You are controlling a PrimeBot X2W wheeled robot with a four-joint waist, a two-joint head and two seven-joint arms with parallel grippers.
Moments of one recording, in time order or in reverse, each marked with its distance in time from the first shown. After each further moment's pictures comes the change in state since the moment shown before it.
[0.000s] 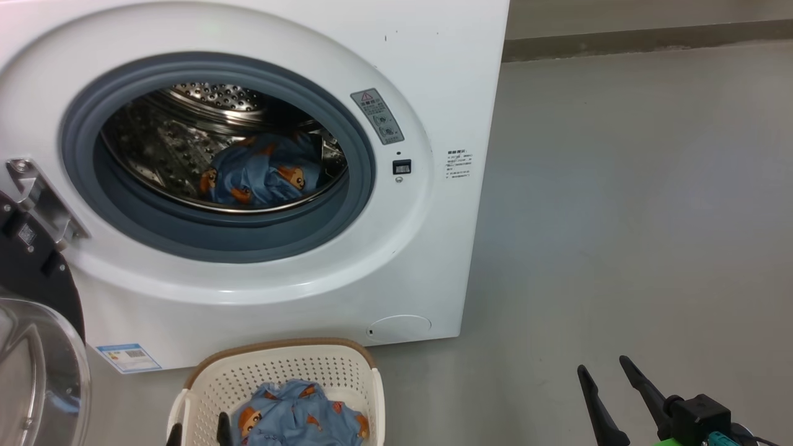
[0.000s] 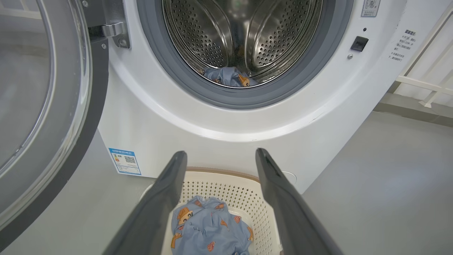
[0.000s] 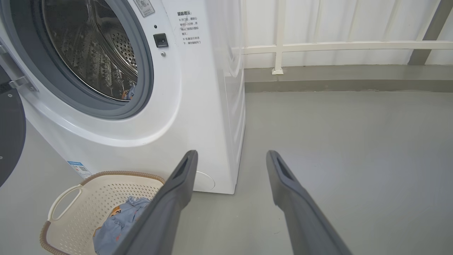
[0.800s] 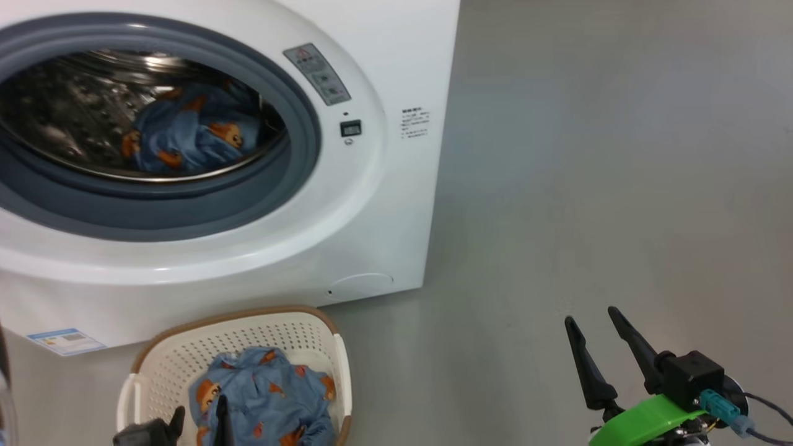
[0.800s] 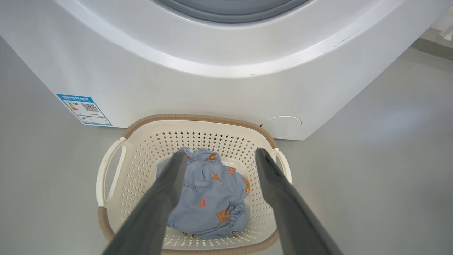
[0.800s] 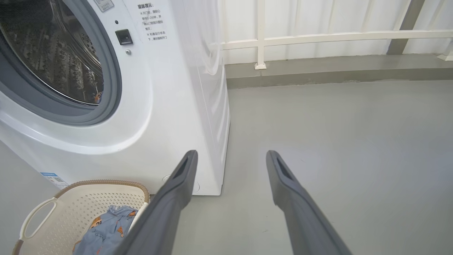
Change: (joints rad) left arm -0.208 0.031 -0.030 0.292 -0.072 -0.015 0.088; right arm -0.101 0.022 0.004 -0.013 -0.009 0.000 0.000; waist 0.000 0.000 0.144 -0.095
